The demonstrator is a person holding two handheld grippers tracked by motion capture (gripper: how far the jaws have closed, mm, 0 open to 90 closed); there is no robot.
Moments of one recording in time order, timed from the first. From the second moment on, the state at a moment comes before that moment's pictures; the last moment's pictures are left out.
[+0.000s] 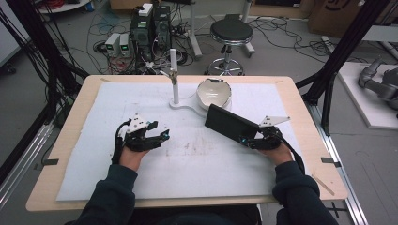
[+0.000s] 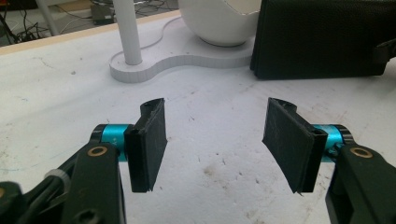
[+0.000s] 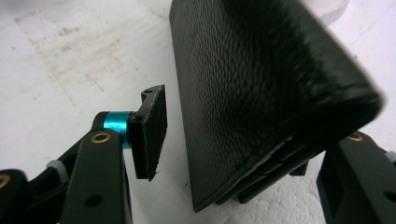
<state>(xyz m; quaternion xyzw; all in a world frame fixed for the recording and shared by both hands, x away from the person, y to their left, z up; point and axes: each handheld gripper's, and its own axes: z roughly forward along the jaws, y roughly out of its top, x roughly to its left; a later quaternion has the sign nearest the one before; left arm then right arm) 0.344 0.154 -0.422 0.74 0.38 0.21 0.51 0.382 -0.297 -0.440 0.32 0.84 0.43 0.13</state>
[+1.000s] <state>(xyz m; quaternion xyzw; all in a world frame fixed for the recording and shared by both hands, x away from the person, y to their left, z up) 0.344 0.155 -0.423 0.75 0.38 0.21 0.50 0.362 -0.317 -0.393 0.32 0.76 0.54 0.14</state>
